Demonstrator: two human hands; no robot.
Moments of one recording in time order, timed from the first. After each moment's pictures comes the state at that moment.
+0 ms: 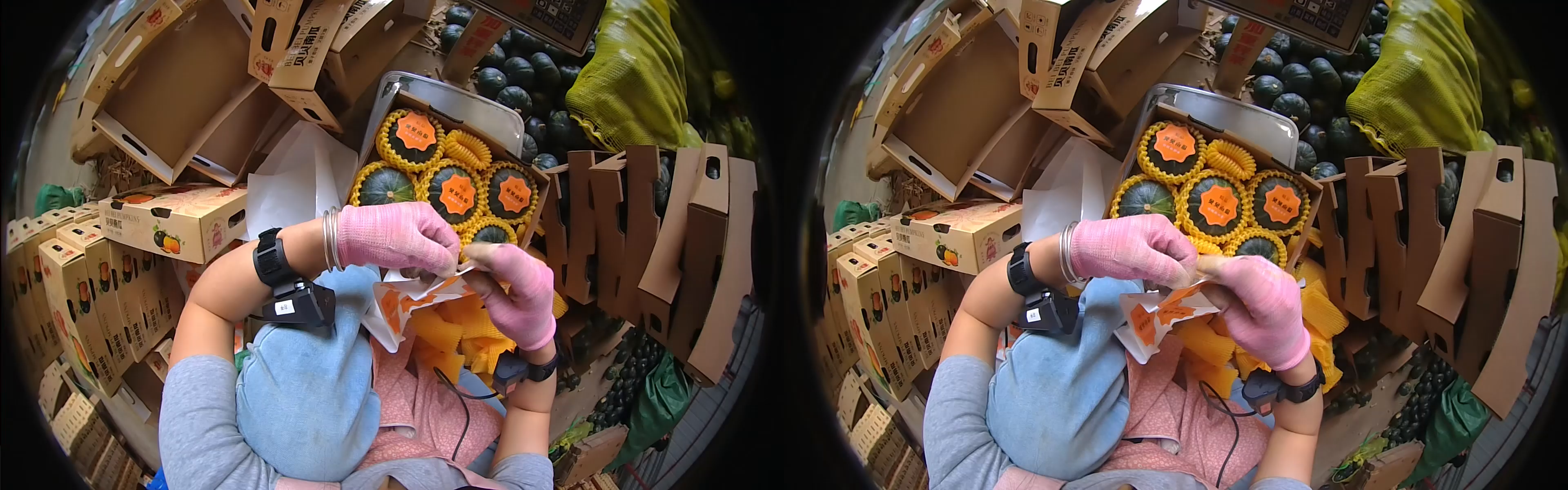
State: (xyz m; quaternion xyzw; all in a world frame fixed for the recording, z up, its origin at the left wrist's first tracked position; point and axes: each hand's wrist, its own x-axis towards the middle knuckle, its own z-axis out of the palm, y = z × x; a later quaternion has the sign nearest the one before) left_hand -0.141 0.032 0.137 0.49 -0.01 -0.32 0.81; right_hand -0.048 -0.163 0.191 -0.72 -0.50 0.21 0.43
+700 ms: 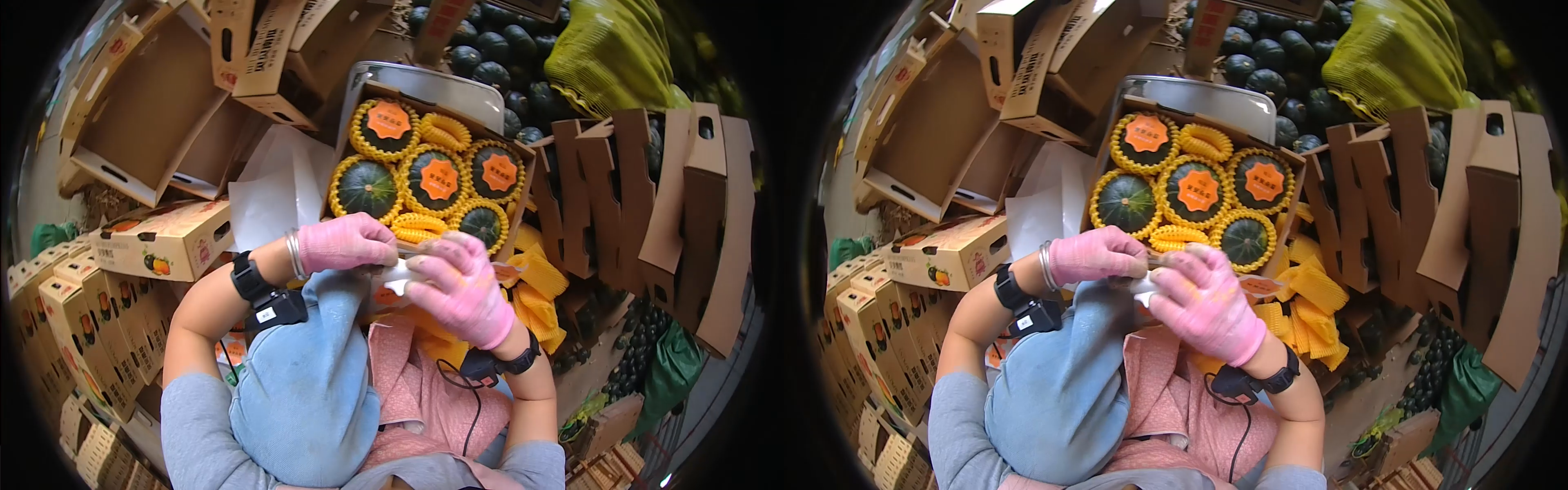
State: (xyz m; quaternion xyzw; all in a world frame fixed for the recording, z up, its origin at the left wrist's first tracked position) left_hand -0.174 0.030 0.086 0.50 0.08 -0.34 0.79; right_hand -0.074 -0.161 0.175 -0.68 -0.69 0.09 0.23
